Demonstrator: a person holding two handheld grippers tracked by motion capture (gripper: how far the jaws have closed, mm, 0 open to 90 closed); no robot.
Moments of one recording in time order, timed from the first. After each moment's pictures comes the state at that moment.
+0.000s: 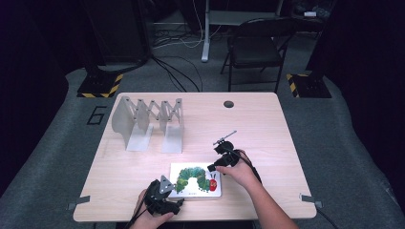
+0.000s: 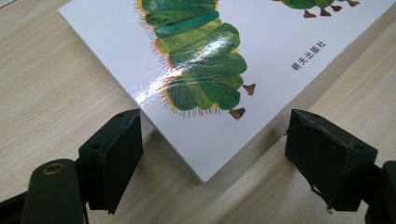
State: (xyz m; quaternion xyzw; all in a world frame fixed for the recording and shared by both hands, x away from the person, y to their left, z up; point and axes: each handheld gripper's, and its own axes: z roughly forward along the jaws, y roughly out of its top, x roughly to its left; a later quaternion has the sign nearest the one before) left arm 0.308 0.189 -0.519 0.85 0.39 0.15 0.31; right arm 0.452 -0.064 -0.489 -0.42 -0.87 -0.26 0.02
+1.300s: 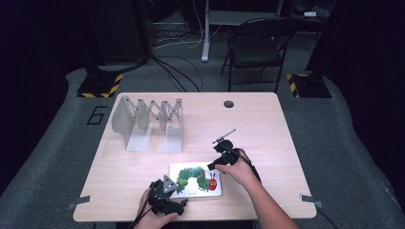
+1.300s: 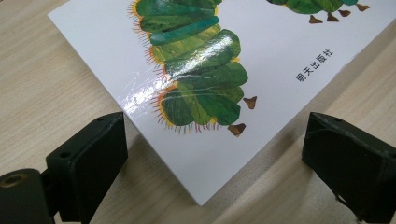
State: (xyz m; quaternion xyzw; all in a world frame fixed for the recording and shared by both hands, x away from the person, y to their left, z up) left arm 0.310 0.180 -0.522 0.85 0.40 0.15 0.31; right arm 0.454 -0.061 -0.485 -0.43 -0.87 -0.26 0.02
